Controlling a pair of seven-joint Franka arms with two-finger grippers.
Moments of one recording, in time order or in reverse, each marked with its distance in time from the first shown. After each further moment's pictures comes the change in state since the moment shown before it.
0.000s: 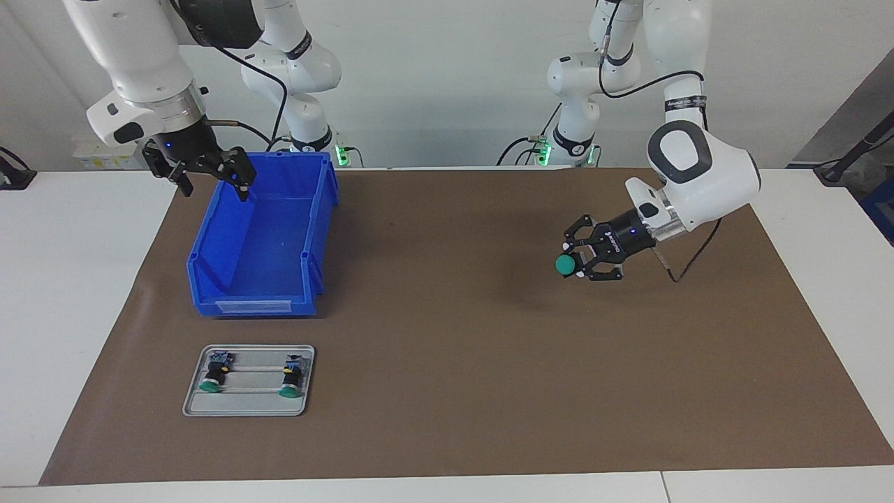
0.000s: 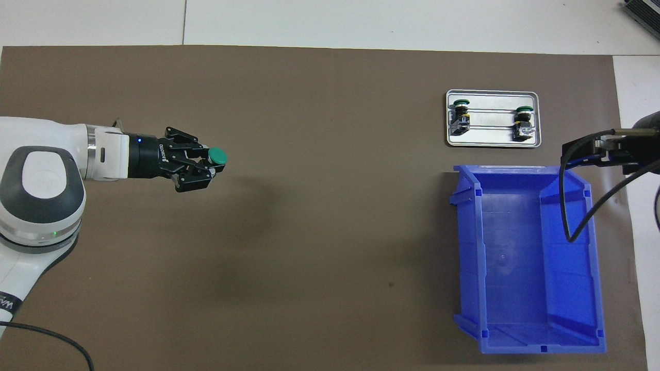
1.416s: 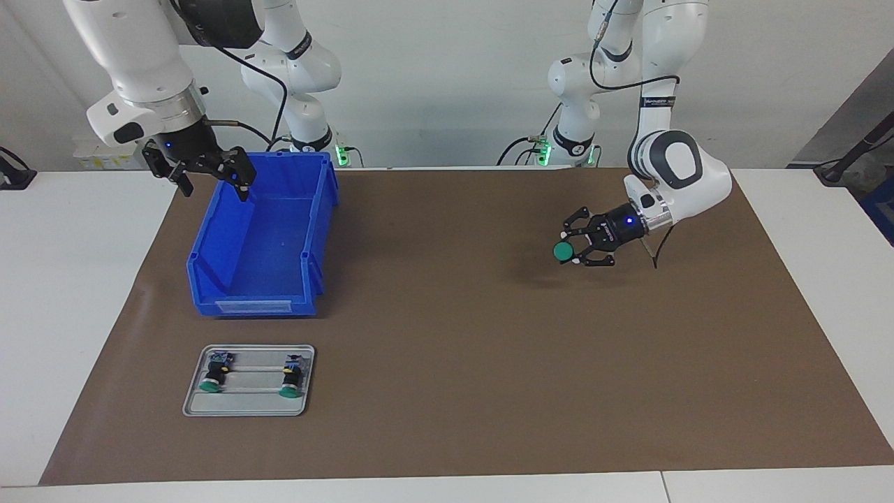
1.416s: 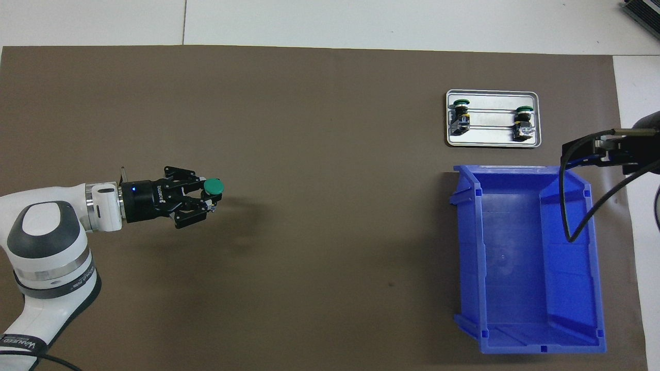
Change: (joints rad) left arm 0.082 -0.080 -0.004 -0.295 -0.353 -0.030 0.355; right arm 0.000 0.000 0.000 0.000 0.000 0.000 0.000
